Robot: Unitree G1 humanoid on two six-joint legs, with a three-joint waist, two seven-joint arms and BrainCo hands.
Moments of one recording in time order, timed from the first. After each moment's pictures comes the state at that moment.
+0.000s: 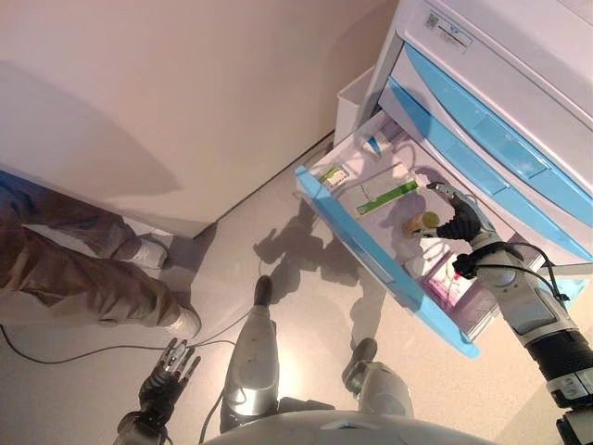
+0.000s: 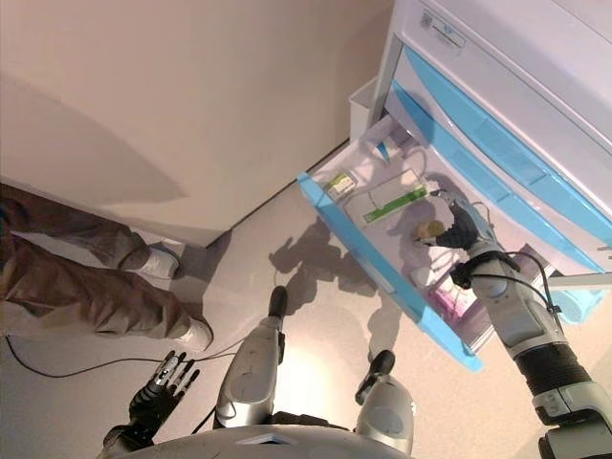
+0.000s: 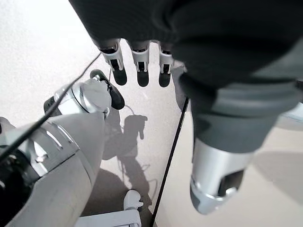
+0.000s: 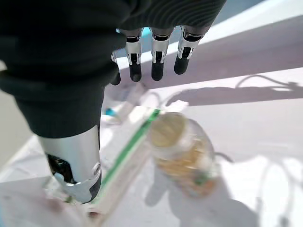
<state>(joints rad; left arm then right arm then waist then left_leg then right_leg) 0.27 0.32 0.07 0.77 -1.07 -0.04 -0.42 -0.21 -0.78 0.20 0.20 -0.18 0.07 -0.10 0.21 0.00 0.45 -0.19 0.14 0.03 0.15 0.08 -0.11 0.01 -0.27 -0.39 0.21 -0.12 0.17</state>
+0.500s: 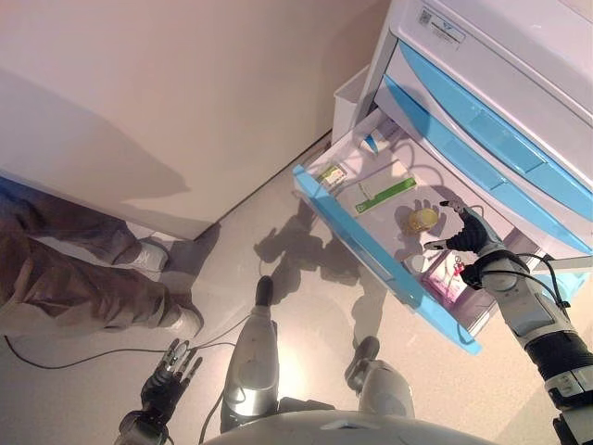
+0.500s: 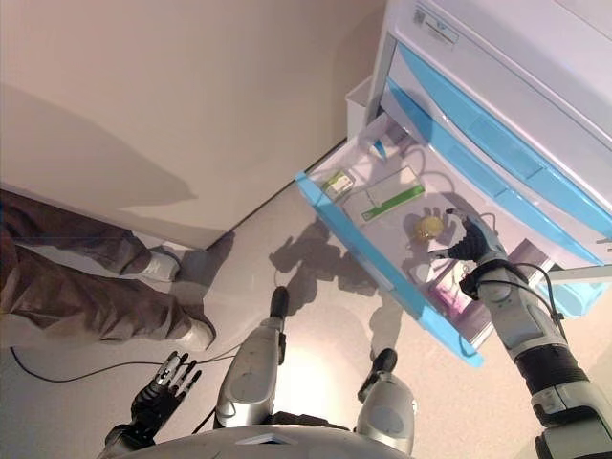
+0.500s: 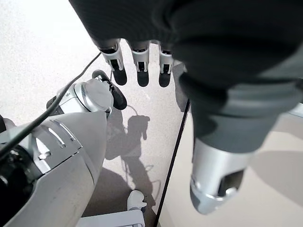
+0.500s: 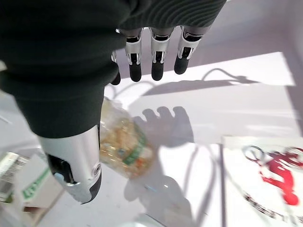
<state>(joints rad) 0.27 0.32 0.07 0.76 -1.07 -0.01 -0.42 -0.23 -0.76 0.21 0.33 -0.19 0.14 -0.08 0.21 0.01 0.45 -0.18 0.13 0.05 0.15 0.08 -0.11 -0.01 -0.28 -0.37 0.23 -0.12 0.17</state>
